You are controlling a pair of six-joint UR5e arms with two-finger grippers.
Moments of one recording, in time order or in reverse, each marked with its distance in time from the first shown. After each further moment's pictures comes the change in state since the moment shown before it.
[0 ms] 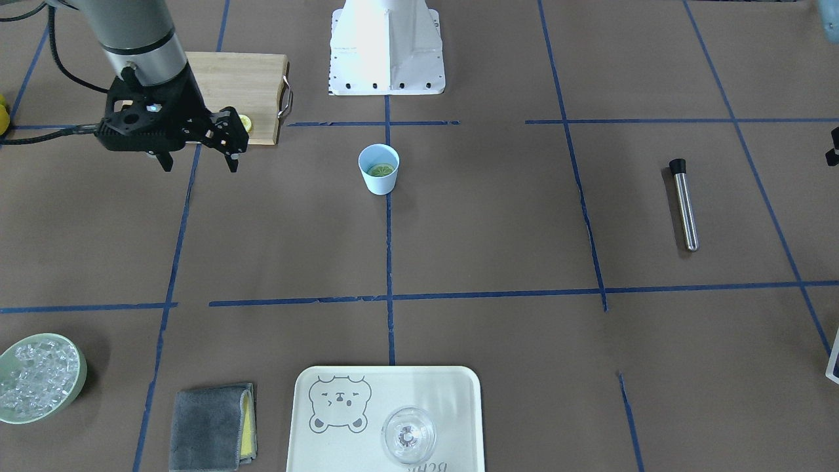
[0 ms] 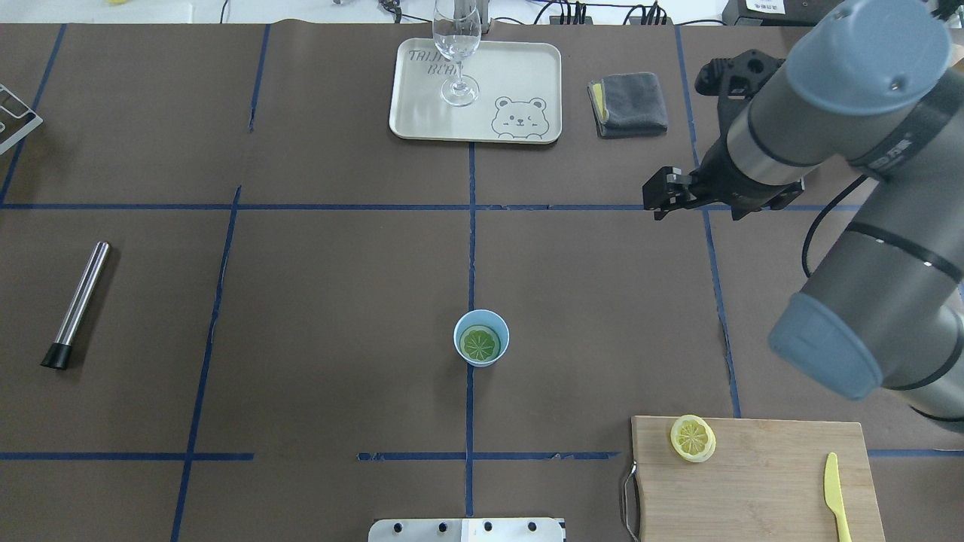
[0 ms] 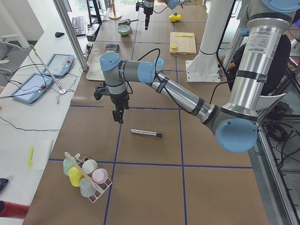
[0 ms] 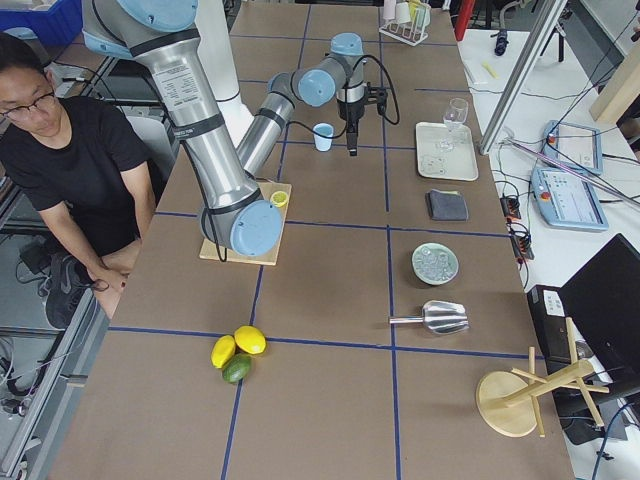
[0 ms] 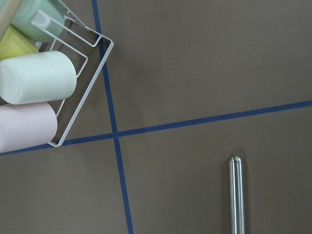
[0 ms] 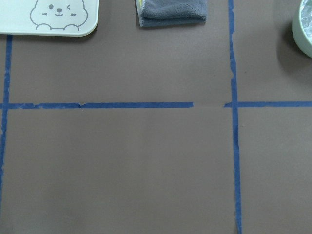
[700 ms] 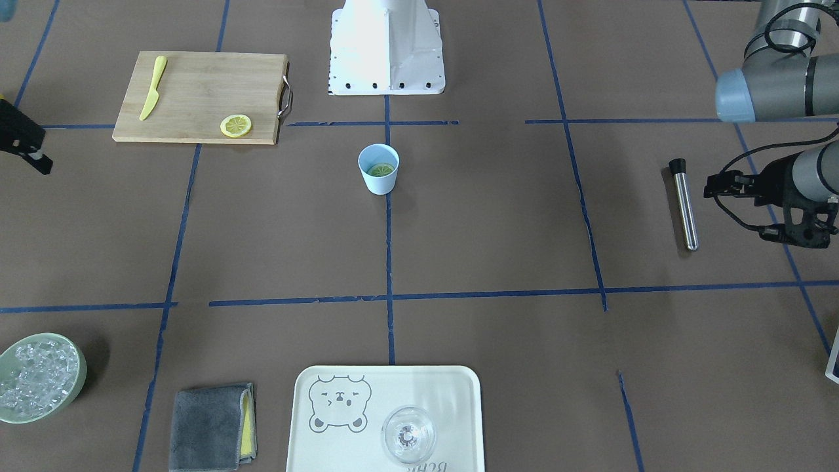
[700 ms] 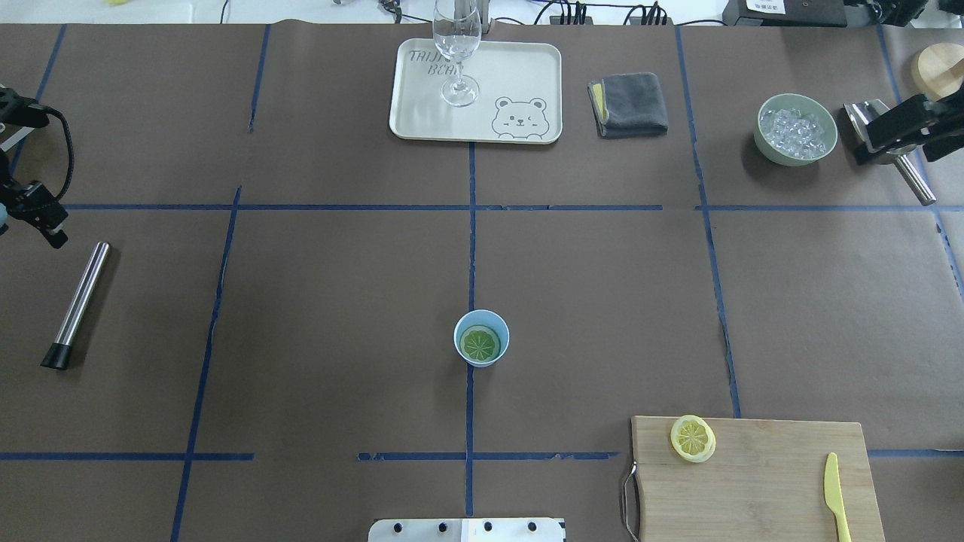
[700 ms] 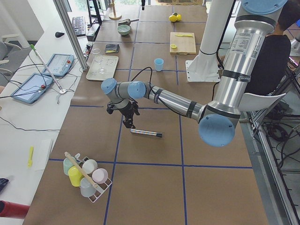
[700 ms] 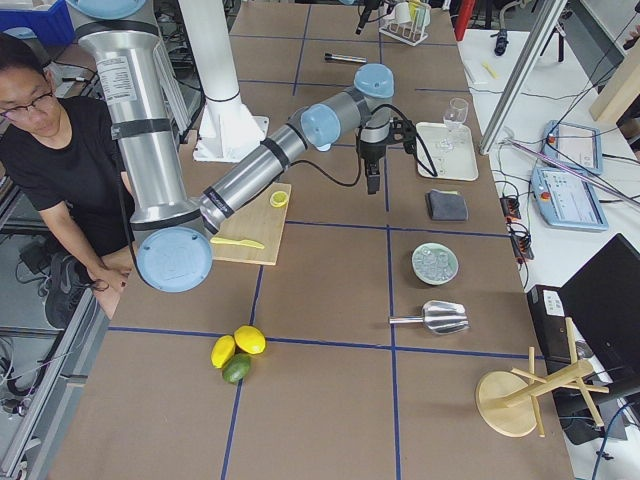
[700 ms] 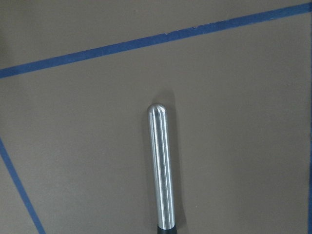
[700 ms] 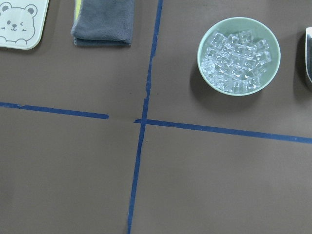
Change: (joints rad) left arm 0.254 -0.014 0.311 -0.191 -0.130 -0.064; right arm 0.451 -0.252 -0.061 0.106 0.369 -0.541
